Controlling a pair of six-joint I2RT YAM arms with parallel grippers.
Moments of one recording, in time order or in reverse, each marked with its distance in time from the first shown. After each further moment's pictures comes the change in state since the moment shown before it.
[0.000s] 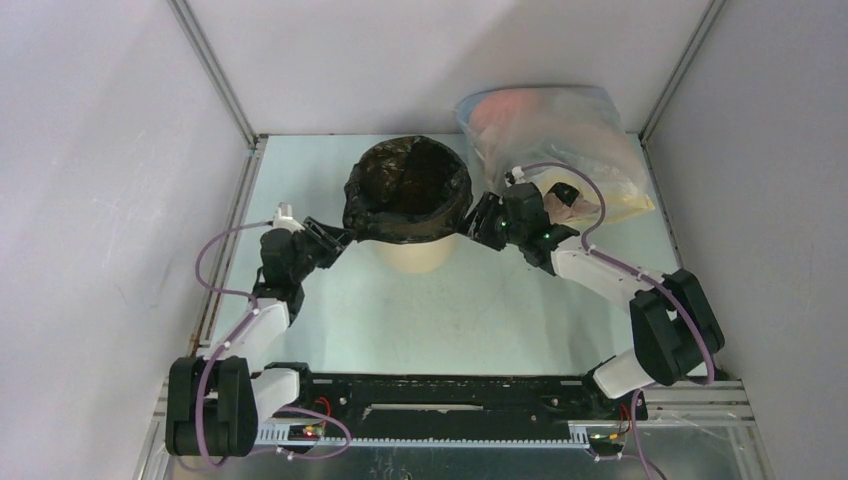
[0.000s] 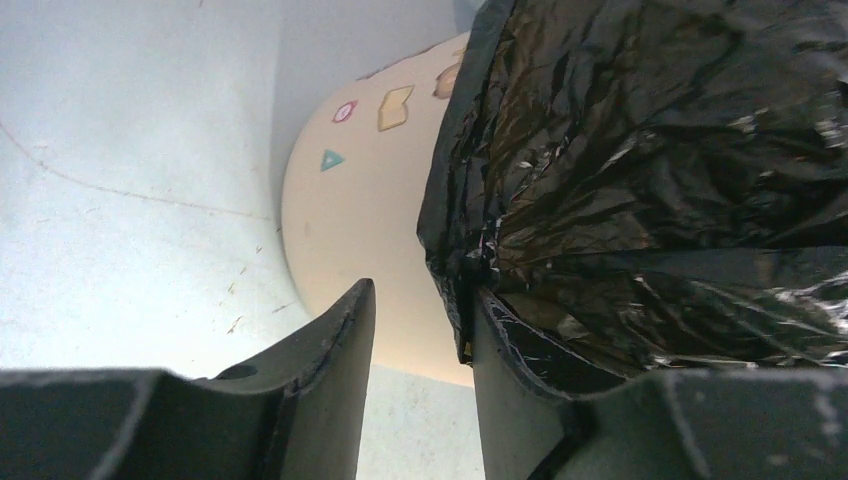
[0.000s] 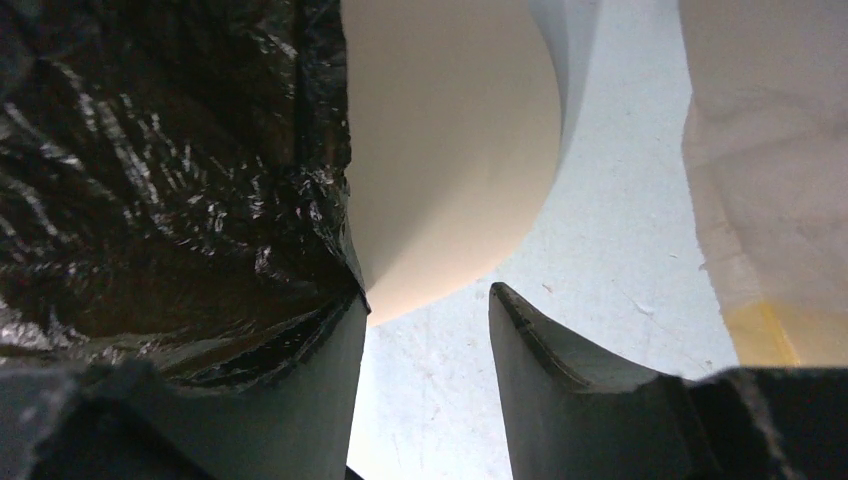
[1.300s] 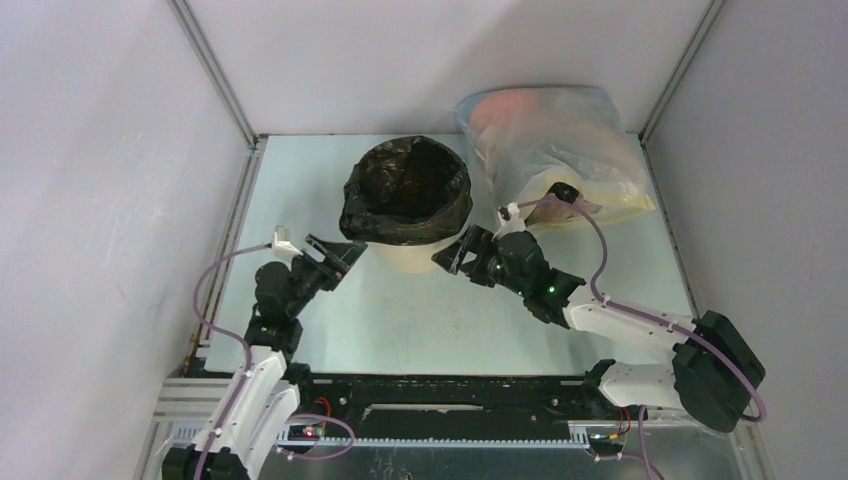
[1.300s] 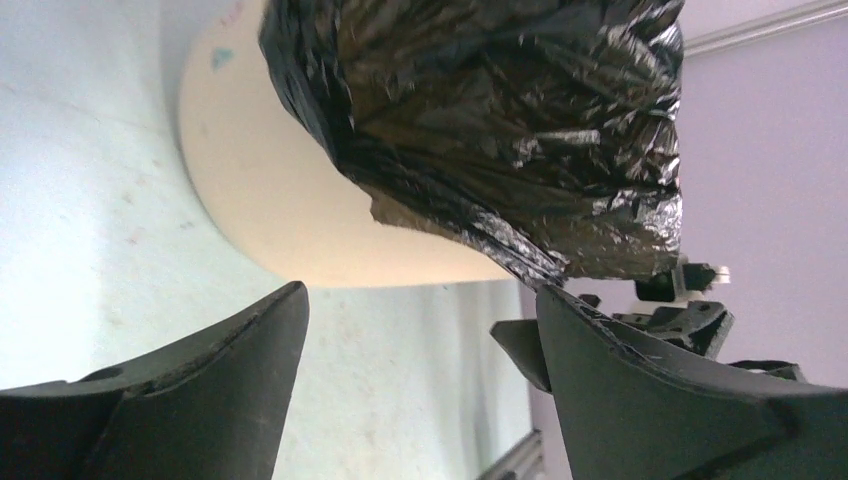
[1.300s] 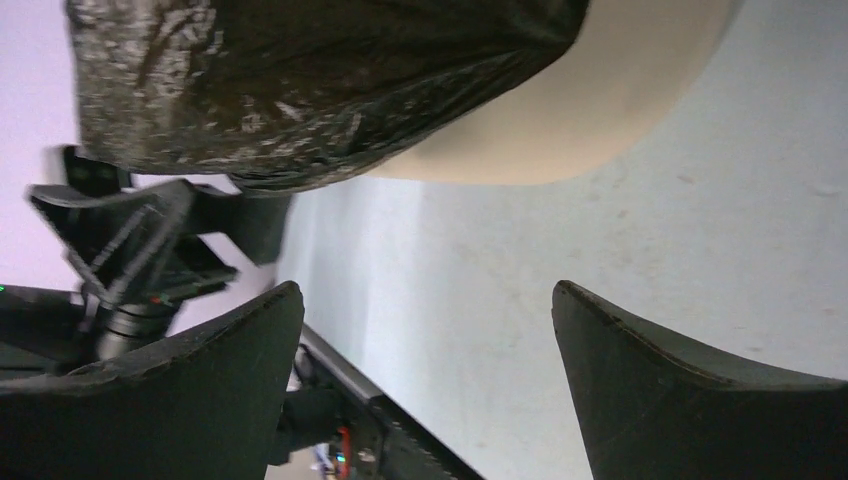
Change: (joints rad) left arm -0.056 -0.443 -0.159 -0.131 0.011 -0.084; right arm 0.253 -0.267 -0.275 0.172 0.154 0.097
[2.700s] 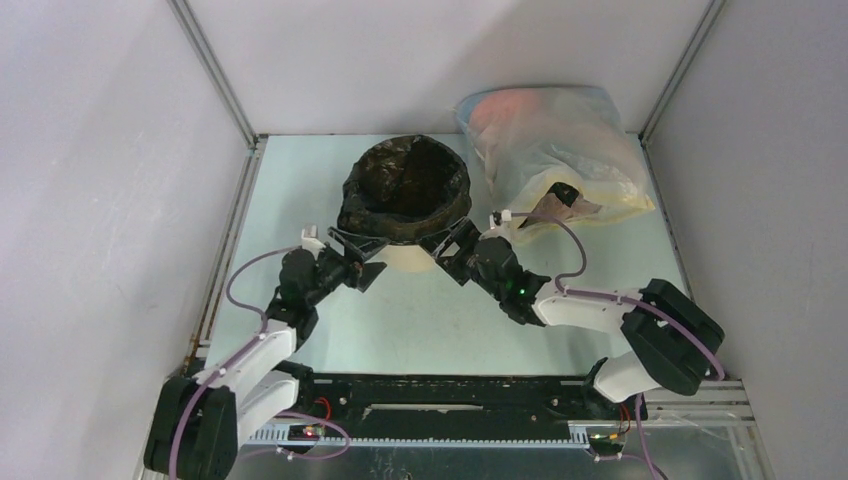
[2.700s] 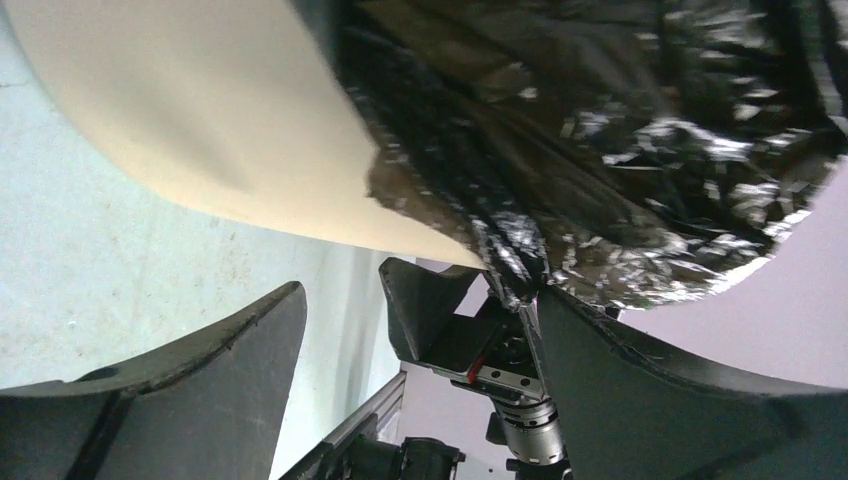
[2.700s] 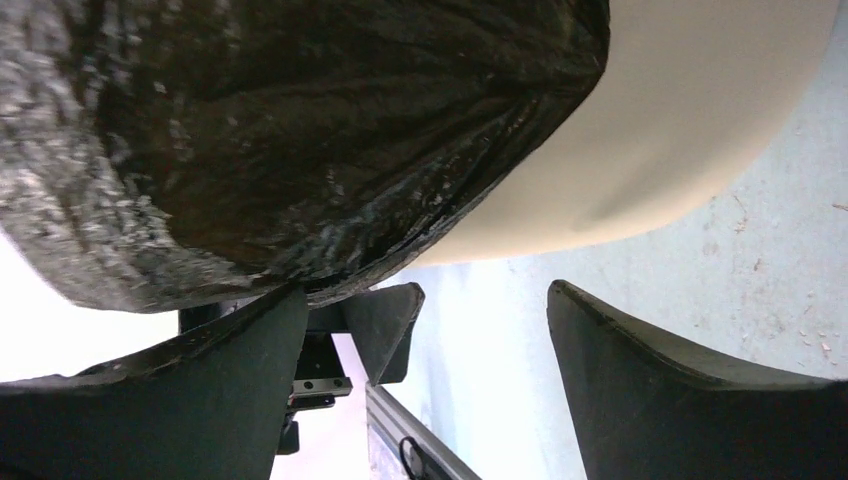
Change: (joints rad) left arm -0.184 0.287 0.018 0.219 0.003 -0.388; right arm 0.084 0.225 0.009 0.333 0.201 0.347
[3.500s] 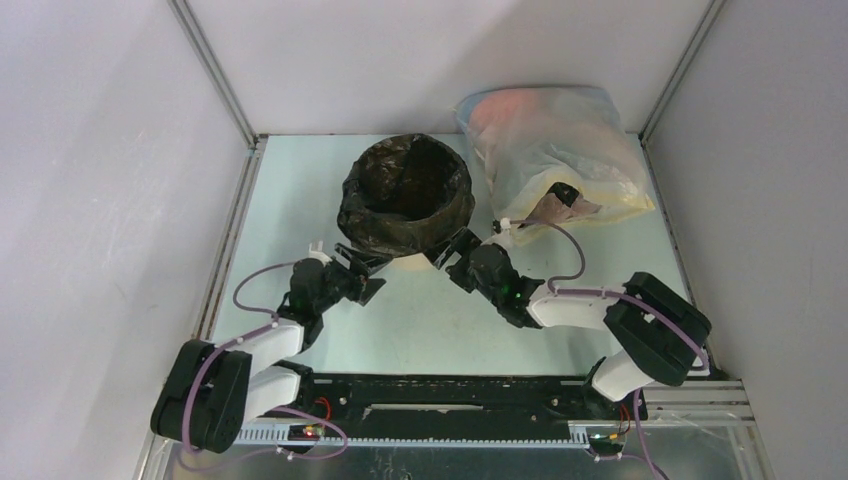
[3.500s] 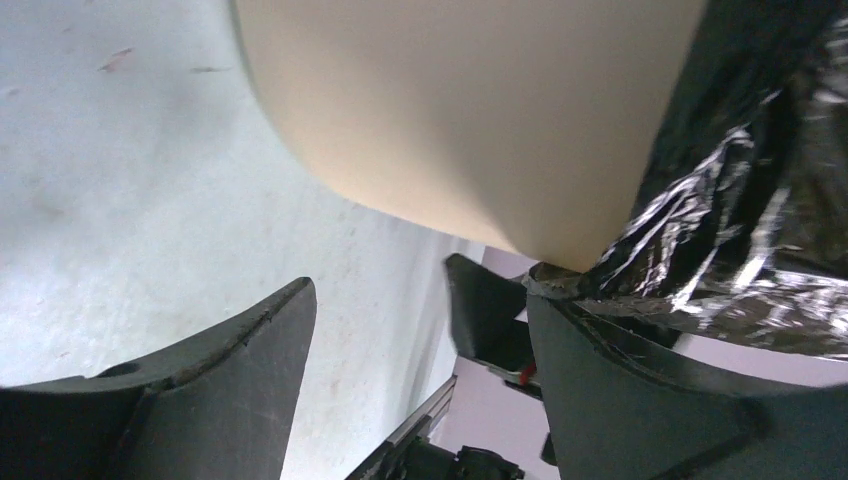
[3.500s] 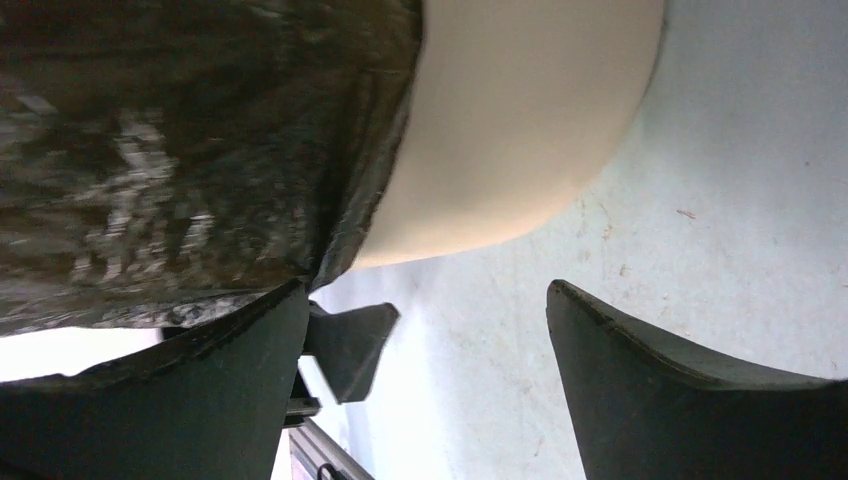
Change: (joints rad) left arm -0.002 0.203 -0.074 0.135 -0.020 0.054; right arm 0.007 0.101 -0.034 0.003 0.056 -0.043
